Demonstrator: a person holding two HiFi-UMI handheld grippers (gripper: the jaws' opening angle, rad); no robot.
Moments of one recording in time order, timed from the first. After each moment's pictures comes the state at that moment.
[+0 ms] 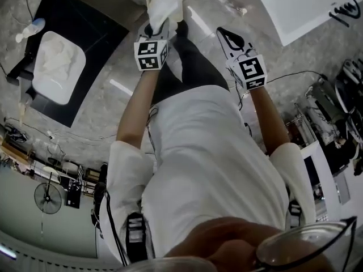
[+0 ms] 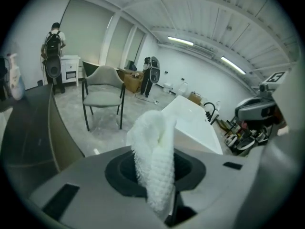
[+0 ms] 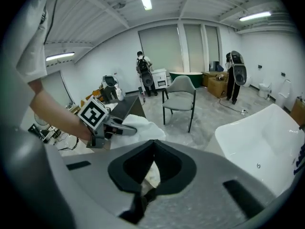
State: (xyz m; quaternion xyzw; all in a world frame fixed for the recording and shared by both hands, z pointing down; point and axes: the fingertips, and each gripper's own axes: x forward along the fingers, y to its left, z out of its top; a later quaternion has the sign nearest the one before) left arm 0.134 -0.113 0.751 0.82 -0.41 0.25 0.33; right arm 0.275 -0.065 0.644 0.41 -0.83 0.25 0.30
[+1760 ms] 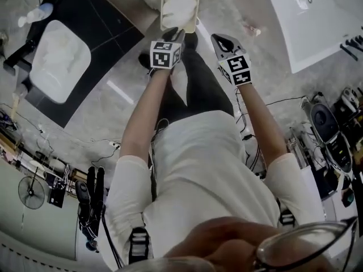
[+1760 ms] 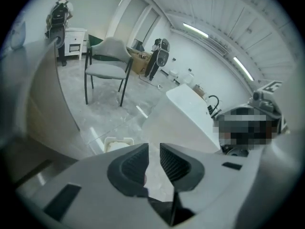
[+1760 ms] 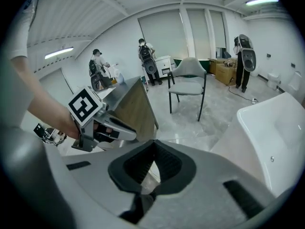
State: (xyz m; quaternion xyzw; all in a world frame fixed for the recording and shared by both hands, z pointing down) left arm 0.116 -0.085 0.869 0.77 -0.37 0.29 0.43; right arm 0.215 -0.070 0.797 0.36 -0.82 0.28 0.34
